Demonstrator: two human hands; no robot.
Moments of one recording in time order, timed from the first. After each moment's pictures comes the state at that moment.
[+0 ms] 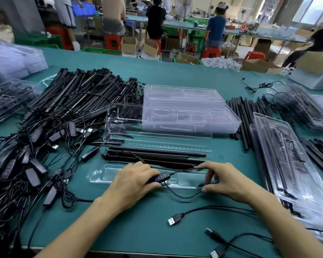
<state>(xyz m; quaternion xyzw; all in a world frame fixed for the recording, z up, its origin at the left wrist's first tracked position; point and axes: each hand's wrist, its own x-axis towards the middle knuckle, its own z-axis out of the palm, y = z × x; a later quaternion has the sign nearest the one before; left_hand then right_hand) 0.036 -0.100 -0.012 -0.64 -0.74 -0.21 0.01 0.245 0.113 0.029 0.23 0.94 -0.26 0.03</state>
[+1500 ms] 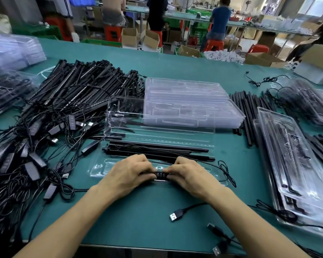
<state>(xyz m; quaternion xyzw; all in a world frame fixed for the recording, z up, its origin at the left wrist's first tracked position) 0.010 -0.097 -0.025 -0.64 -0.72 -0.28 -0.05 0.181 0.060 0.000 0.14 0.97 -0.20 0.00</state>
